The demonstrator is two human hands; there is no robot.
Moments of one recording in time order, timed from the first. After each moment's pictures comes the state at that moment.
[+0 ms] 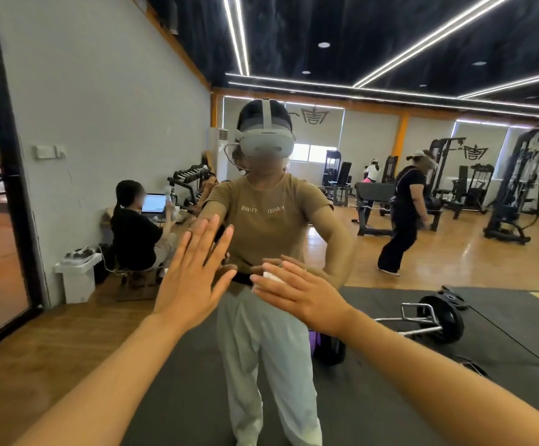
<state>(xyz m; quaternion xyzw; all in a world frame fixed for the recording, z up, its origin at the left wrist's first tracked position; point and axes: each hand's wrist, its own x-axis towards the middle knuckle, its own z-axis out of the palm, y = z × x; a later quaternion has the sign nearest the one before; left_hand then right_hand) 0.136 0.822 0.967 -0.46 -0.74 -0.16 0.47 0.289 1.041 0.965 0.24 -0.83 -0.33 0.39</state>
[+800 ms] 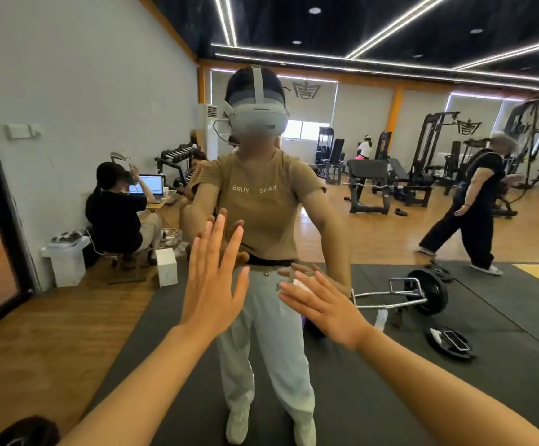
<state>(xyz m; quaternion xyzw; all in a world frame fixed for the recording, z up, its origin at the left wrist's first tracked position) 0.205 0.874 0.934 -0.46 -0.74 -0.32 0.38 0.352 1.097 0.894 0.16 -0.87 -0.26 0.39</state>
